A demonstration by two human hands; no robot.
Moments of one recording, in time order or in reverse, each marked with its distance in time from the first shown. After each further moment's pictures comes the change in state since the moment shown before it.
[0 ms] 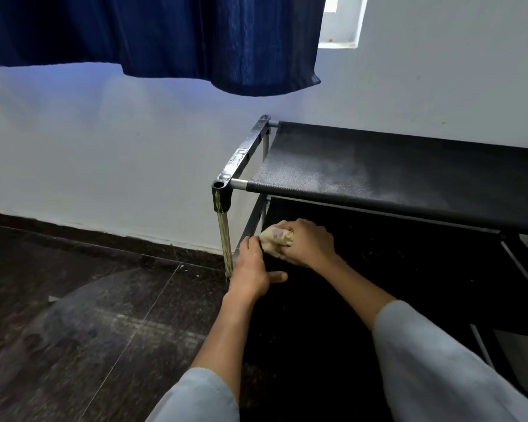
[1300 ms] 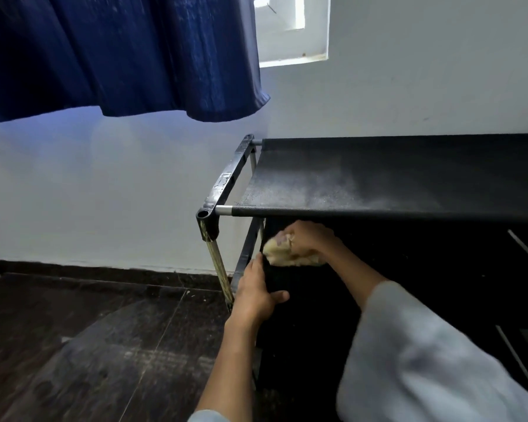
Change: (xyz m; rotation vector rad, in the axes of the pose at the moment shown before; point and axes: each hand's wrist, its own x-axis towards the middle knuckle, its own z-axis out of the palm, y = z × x) left_hand 0.006 -0.001 0.004 -0.131 -0.137 -0.052; right_hand 0.039 0.010 -0.024 0.066 -0.263 0.082
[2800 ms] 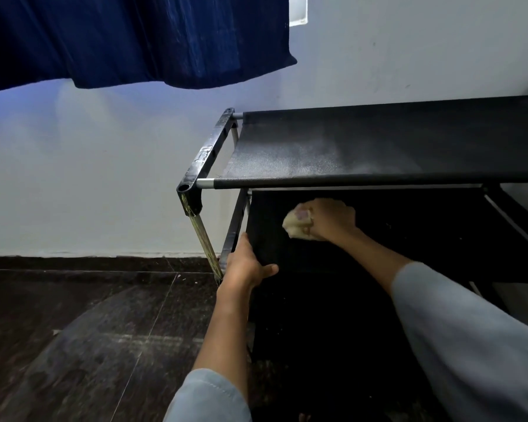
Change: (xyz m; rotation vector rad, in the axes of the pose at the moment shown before) left_hand 0.014 0.003 0.000 -0.002 -0.053 -0.201; right_hand -0.039 0.045 0.006 -0.065 0.256 0.125
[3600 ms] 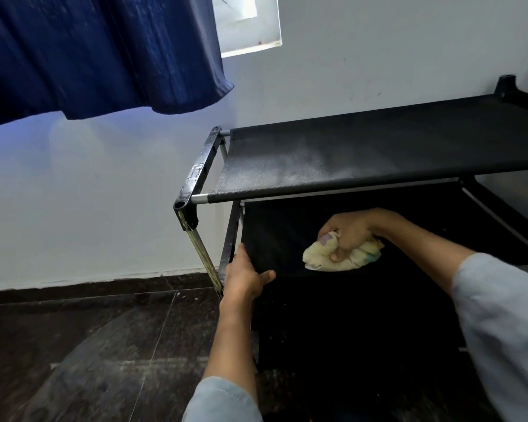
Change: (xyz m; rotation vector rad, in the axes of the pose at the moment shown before) left_hand -0.019 0.007 0.000 0.066 0.050 0.056; right_hand -0.019 0.047 -0.039 0.049 -0.604 -0.144
